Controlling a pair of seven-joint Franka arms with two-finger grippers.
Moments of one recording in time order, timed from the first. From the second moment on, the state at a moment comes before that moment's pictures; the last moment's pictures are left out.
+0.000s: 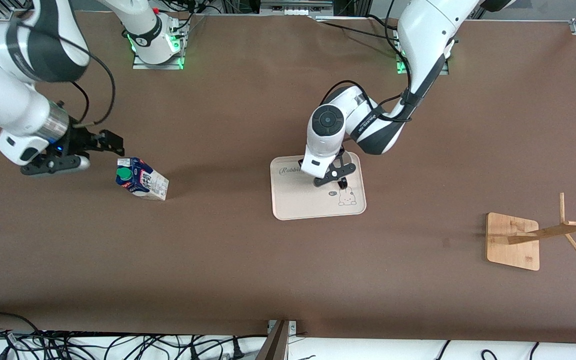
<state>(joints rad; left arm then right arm) -0.38 0.65 -0.36 -1.69 0.21 2.20 -1.24 0.29 0.05 -0.21 -1.82 0.09 1.82 -0.08</state>
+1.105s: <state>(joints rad) -0.23 0.51 -0.33 -1.30 0.29 1.57 -0.94 0.30 0.06 -0.22 -1.55 0.00 1.58 -0.08</state>
